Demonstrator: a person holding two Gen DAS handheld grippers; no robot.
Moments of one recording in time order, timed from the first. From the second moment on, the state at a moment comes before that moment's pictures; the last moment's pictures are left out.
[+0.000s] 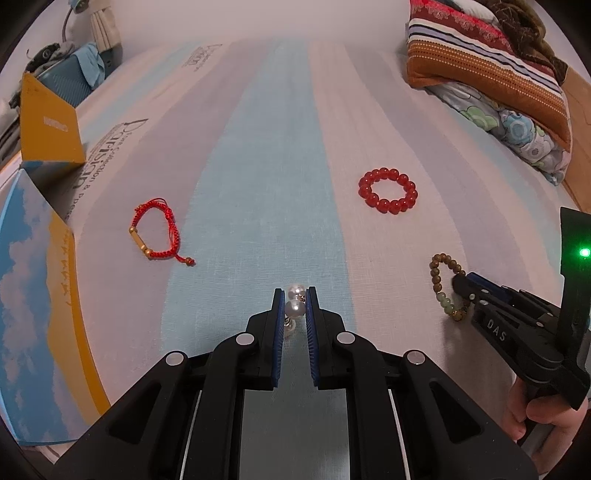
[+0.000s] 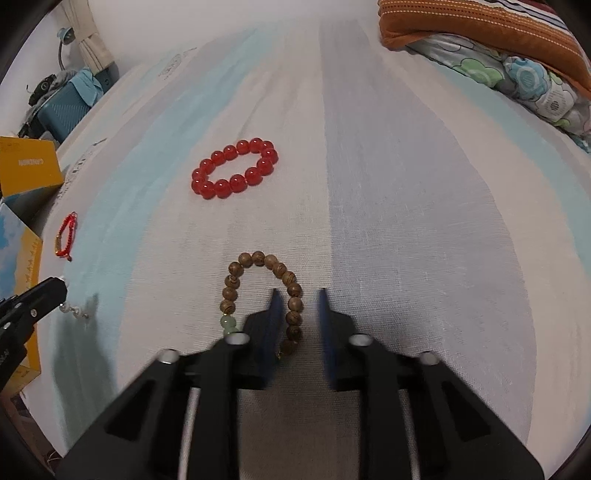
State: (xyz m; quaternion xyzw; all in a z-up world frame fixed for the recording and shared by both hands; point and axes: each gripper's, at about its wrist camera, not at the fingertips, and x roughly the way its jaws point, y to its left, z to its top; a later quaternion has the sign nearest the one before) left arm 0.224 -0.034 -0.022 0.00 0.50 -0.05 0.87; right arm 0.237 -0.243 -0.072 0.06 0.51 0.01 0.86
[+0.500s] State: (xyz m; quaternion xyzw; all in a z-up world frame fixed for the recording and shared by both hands) left arm 0.210 -0.032 -0.004 0.00 0.48 -0.05 0.87; right arm 0.211 -0.237 -0.030 0.07 0.47 0.03 0.88
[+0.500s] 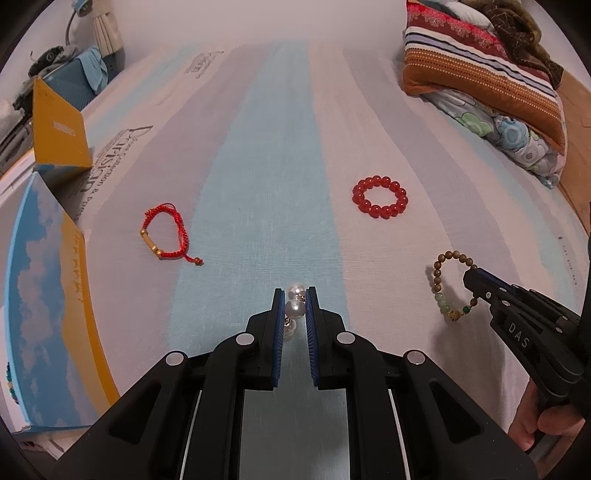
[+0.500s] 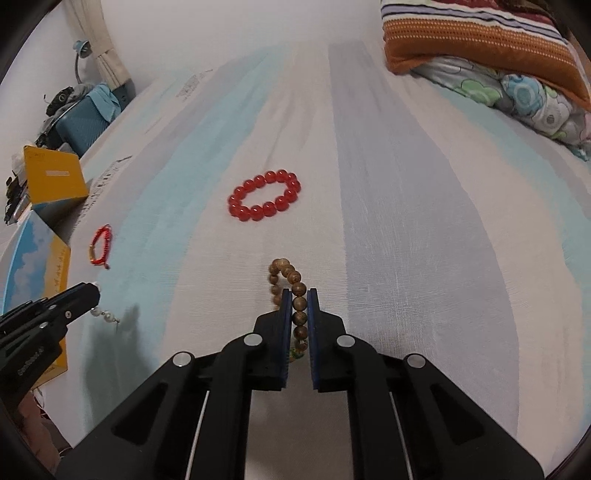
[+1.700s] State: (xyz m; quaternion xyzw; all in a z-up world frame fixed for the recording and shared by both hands) left arm 0.149 -0.018 0.073 -0.01 0.43 -0.06 0.90; right arm 0.158 -0.228 0.056 0.06 0.41 0.01 0.91
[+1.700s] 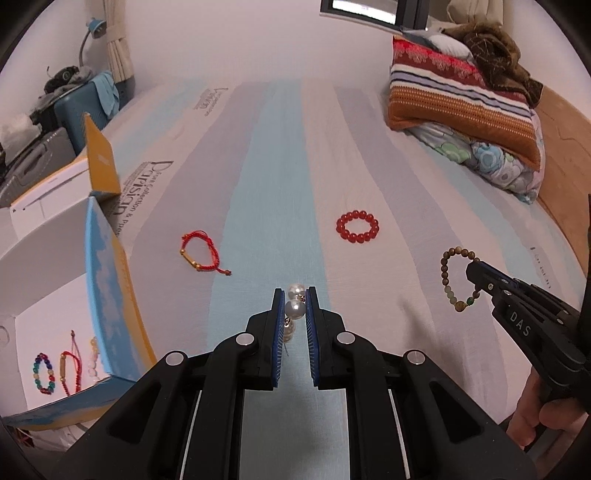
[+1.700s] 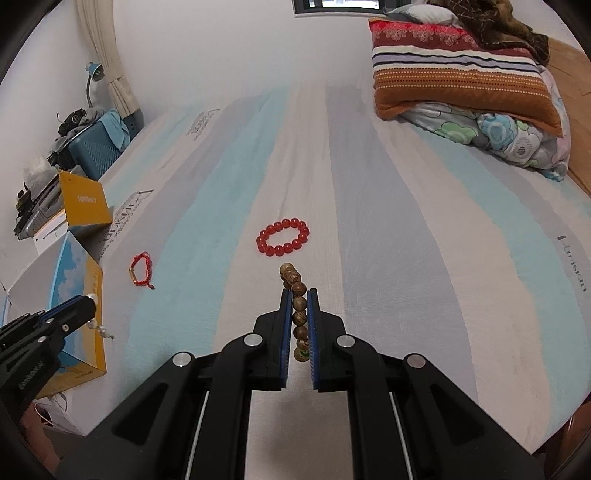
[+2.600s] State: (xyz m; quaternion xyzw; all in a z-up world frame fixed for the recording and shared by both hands) left arm 0.104 0.099 0.123 -0.07 0.39 0.01 0.92; right arm 0.152 -0.128 0.092 0.04 0.39 0.07 0.92
